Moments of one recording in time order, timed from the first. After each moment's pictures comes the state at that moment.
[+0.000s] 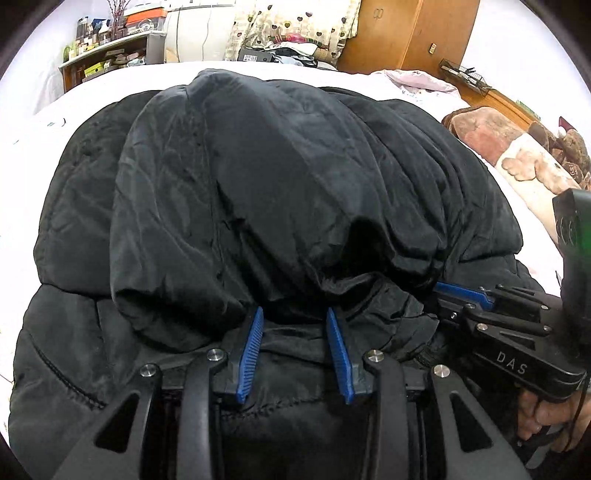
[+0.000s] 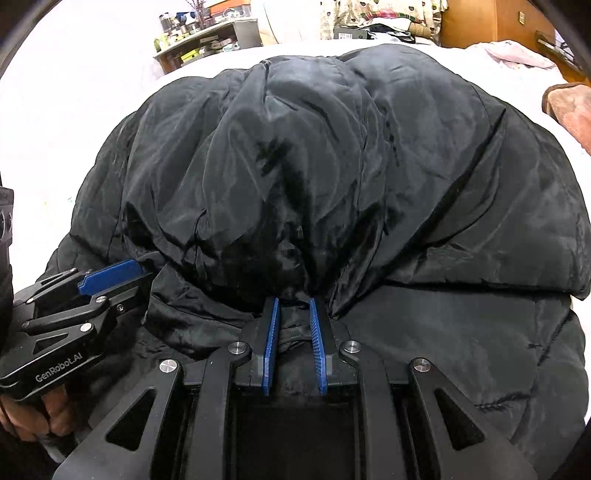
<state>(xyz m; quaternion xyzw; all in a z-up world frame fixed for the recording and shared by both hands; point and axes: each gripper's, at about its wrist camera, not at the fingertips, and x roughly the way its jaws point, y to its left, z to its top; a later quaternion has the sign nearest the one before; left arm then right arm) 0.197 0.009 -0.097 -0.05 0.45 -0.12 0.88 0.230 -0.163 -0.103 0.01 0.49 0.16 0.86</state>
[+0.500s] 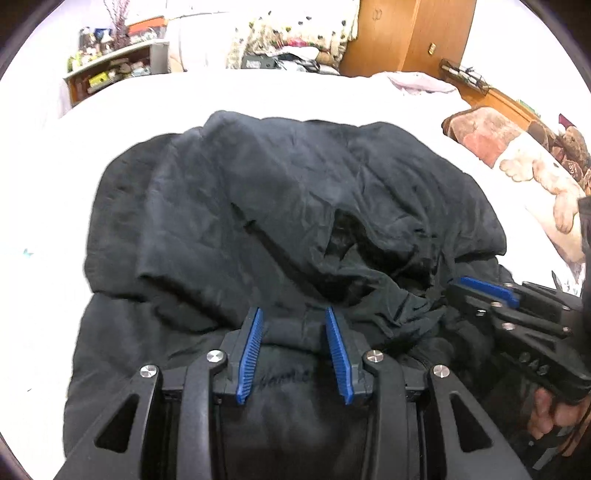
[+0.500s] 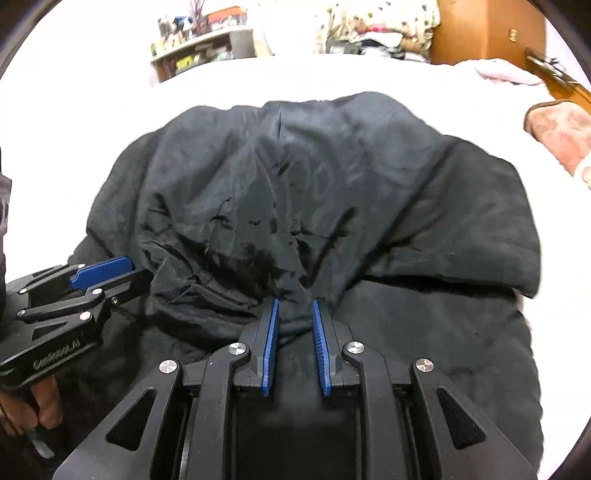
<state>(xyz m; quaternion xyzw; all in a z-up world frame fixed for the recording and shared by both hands) 0.178 0.001 -0.045 -0.03 0.45 -0.10 0.89 0.206 -0.156 -0.064 -0.01 0.46 0.13 0.88</state>
